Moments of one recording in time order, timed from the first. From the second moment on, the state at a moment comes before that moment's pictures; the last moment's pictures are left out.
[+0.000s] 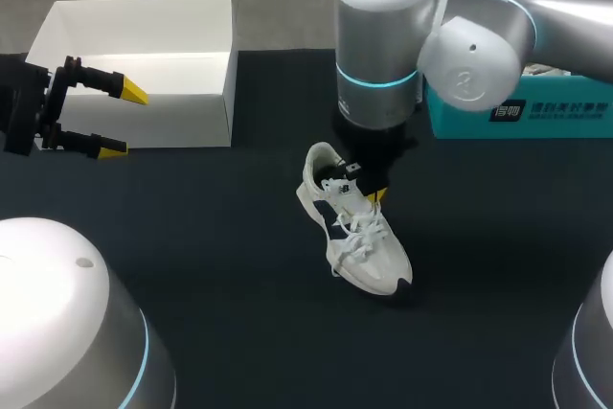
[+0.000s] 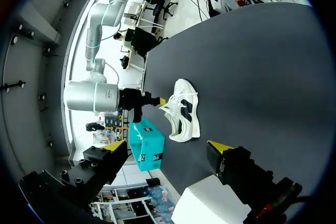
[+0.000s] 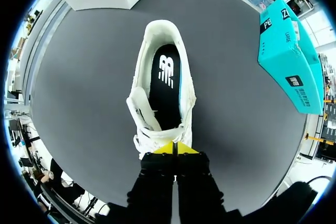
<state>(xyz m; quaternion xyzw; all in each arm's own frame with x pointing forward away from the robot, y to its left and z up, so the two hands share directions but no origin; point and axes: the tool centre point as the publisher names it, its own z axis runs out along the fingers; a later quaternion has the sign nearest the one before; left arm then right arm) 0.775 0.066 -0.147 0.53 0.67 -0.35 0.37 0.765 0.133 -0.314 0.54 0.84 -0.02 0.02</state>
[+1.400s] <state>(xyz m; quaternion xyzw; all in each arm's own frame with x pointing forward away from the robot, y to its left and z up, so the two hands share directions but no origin) 0.775 0.066 -0.147 0.53 0.67 -0.35 0.37 0.799 0.161 -0.332 0.51 0.86 -0.02 0.04</state>
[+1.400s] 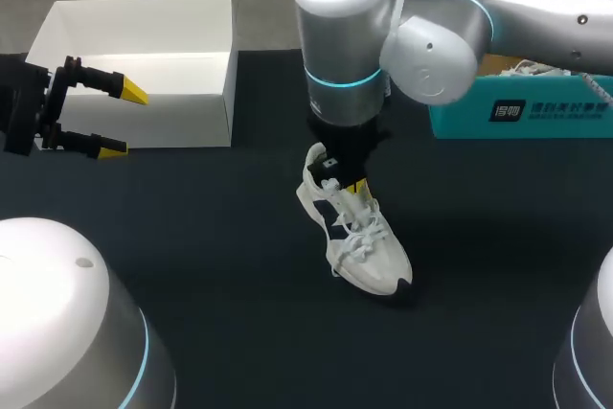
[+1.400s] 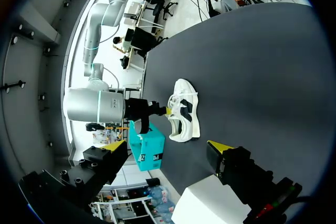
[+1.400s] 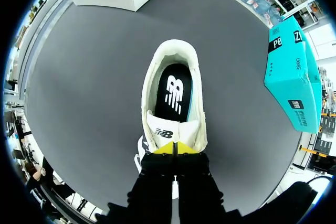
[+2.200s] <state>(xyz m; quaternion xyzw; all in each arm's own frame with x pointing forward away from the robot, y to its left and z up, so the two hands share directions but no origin) 0.775 0.066 -0.147 0.53 0.67 -0.35 0.37 0.800 0.169 -0.293 0.26 0.96 0.07 0.05</state>
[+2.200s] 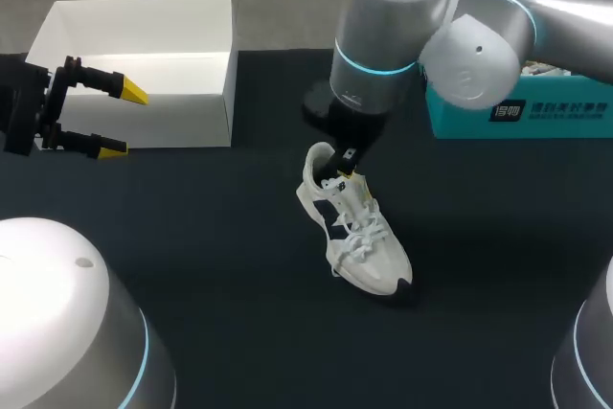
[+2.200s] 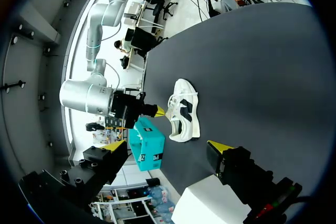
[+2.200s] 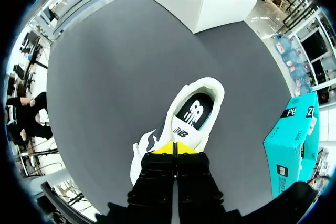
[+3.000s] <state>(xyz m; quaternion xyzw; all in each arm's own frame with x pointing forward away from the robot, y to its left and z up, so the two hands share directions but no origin) 0.775 0.066 -0.147 0.53 0.67 -0.35 0.37 0.860 0.180 -0.281 -0.12 0.98 0.15 0.10</state>
